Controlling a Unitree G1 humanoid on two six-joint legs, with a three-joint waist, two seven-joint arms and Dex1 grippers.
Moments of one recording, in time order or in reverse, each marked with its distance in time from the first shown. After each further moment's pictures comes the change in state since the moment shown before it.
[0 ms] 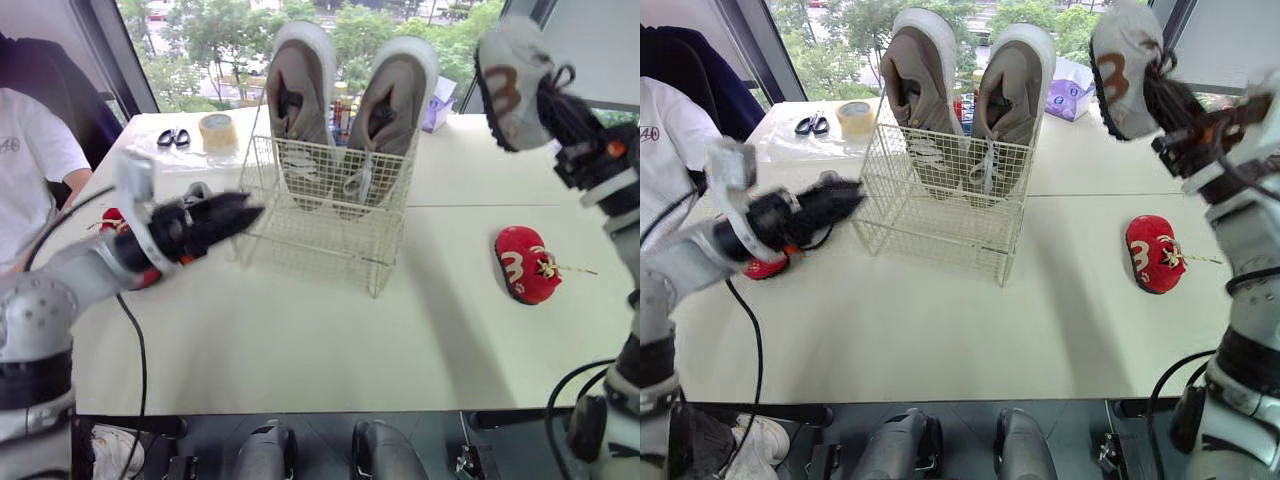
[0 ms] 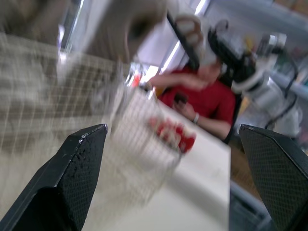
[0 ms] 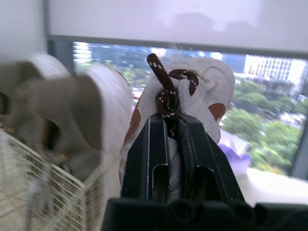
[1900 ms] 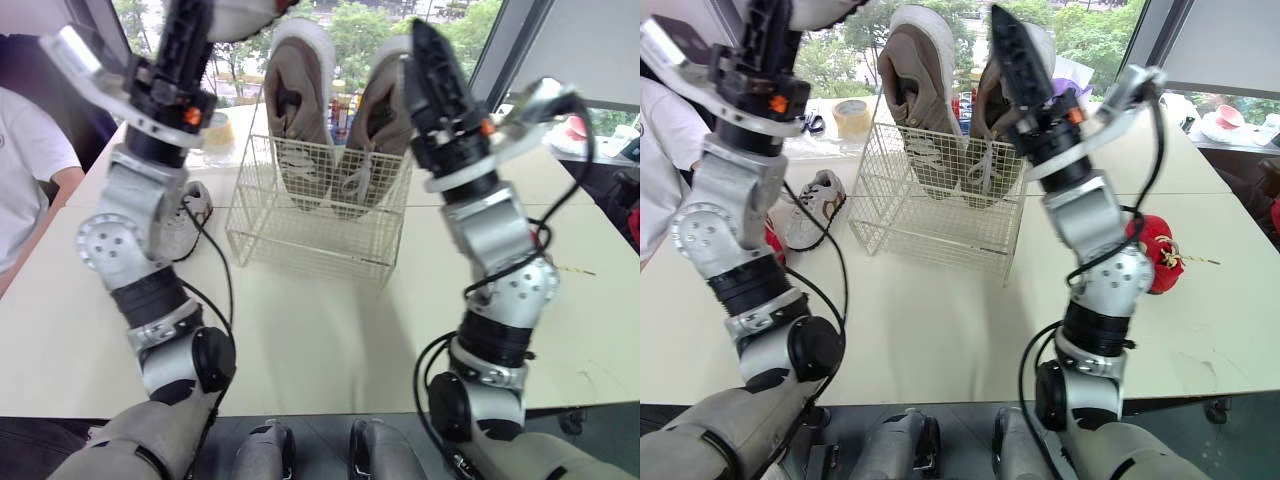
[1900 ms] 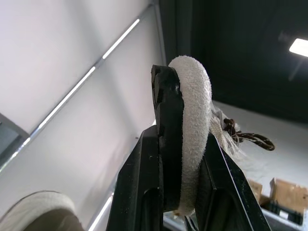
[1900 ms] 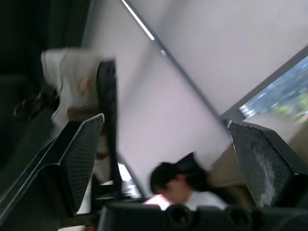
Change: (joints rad) left arm -0.362 -0.626 0.219 -0.018 0.018 -0.143 0.270; right arm -0.106 0.800 0.187 0.032 0.528 -0.095 -0.316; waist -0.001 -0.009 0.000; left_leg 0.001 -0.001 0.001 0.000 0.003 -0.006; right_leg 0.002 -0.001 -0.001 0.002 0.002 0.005
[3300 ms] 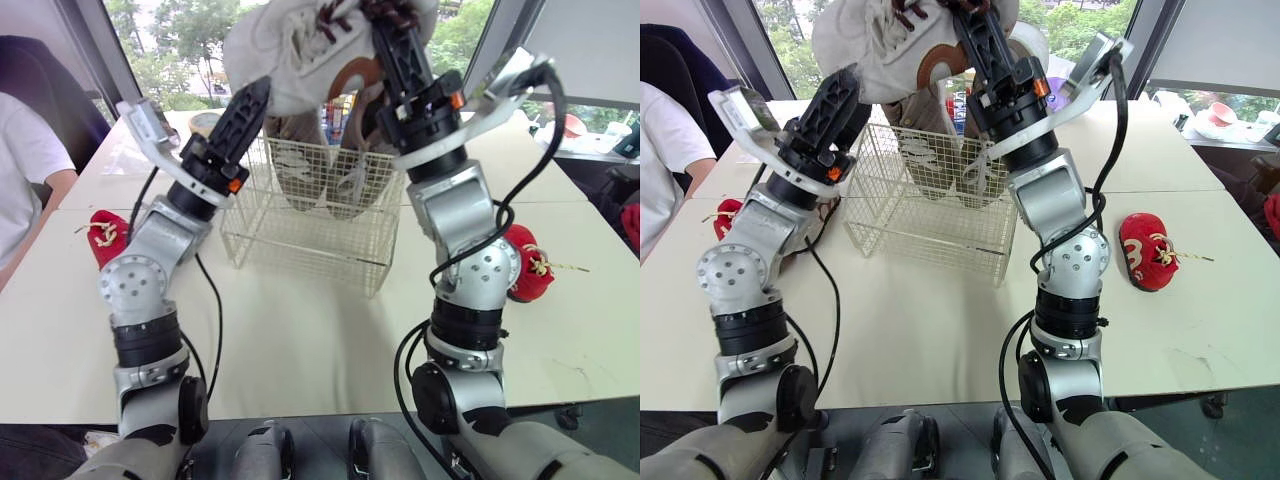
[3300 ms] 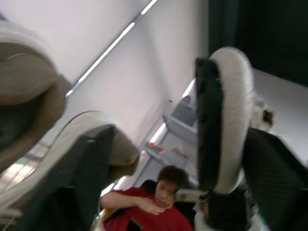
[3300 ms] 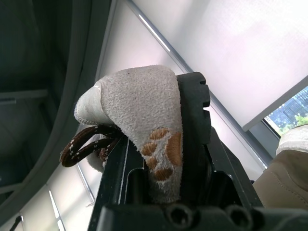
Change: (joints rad) left arm 0.271 0.144 -0.216 -0.082 0.008 -0.076 0.028; right arm -0.101 0.007 0.081 0.081 -0.053 -0.139 0.043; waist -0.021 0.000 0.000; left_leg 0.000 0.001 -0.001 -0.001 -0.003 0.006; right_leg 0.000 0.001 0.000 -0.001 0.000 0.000
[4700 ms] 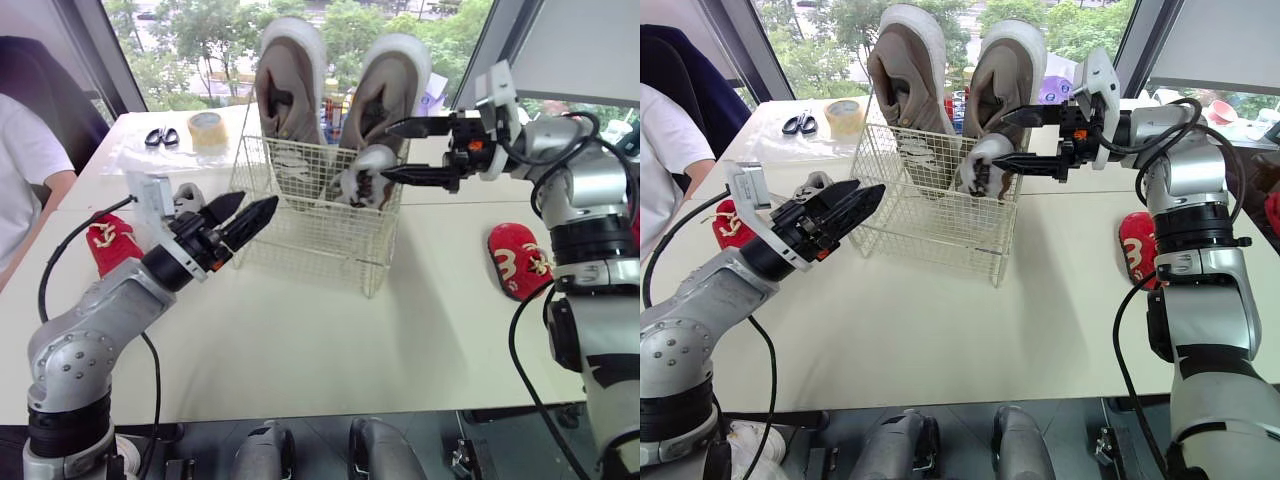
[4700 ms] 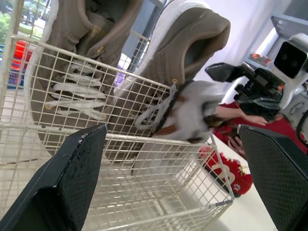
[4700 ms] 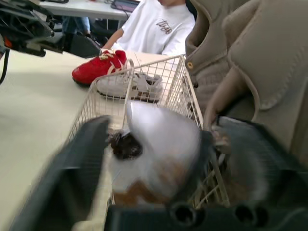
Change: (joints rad) left arm 0.376 0.281 -0.061 -0.350 0.065 0.045 0.187; right arm -0.263 -0.696 0.275 0.770 -0.842 -0.193 1.227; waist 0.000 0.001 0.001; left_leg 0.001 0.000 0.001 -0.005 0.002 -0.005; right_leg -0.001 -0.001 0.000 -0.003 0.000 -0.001
